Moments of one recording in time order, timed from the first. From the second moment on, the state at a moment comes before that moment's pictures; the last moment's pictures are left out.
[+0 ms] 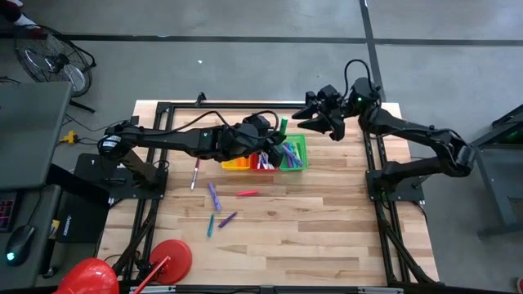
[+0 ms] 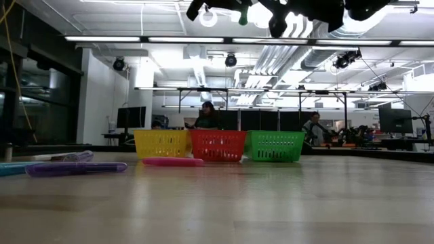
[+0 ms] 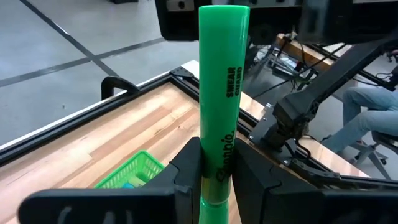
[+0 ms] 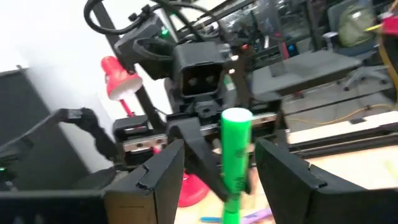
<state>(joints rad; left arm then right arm) -0.03 1.61 1.54 -0.28 -0.50 -0.53 -0.60 1.22 0.90 0.49 -0.93 0.52</state>
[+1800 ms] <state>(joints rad) -0.01 1.66 1.54 -0.19 -0.38 -0.47 -0.53 1.31 0.90 0.56 -1.00 0.43</state>
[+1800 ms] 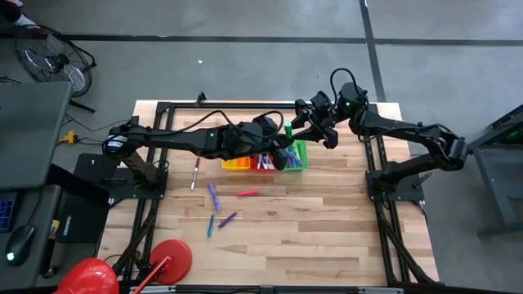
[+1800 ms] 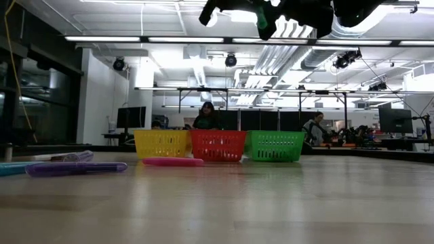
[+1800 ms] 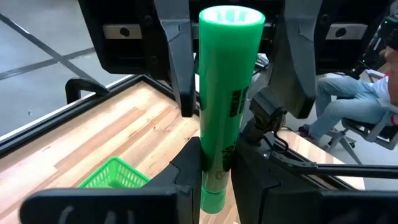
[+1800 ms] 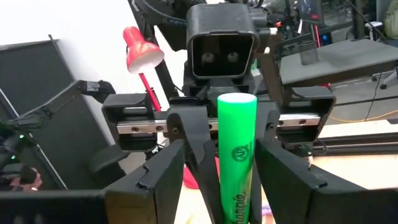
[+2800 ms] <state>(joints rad) -0.01 1.66 1.54 -0.19 -0.30 -0.46 -0.49 1.34 0.90 0.60 -0.95 0.40</state>
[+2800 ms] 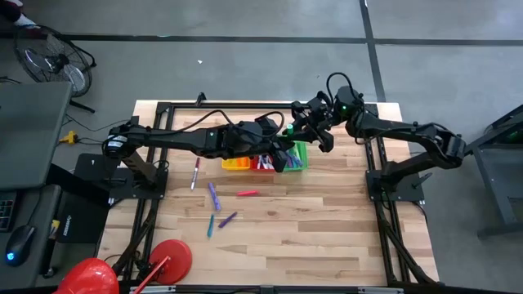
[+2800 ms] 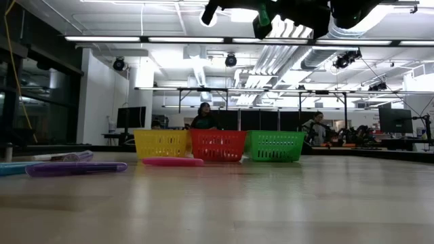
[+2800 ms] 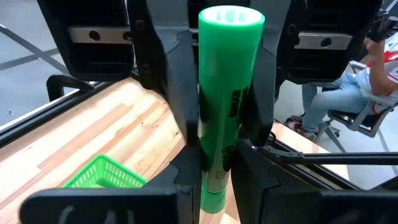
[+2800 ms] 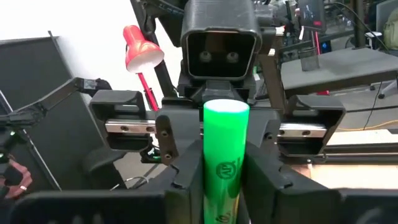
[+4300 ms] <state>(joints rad) -0.03 1.43 1.54 -0.86 -0.68 -0.56 -0.69 1.34 0.90 0.36 -0.86 0.31</state>
